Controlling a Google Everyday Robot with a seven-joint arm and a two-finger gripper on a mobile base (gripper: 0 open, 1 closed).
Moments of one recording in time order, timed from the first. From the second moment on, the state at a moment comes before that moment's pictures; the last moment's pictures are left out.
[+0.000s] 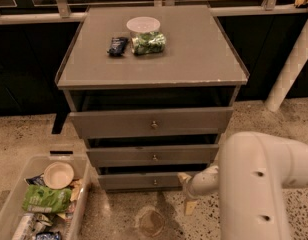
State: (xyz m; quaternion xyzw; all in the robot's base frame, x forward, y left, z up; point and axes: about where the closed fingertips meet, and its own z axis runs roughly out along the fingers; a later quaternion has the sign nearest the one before) arm 0.562 -0.160 0.247 -0.73 0.66 0.00 0.18
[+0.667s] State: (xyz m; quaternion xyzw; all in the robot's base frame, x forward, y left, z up) arm 0.582 -0.156 0.250 -0.73 0.66 -0.02 0.19
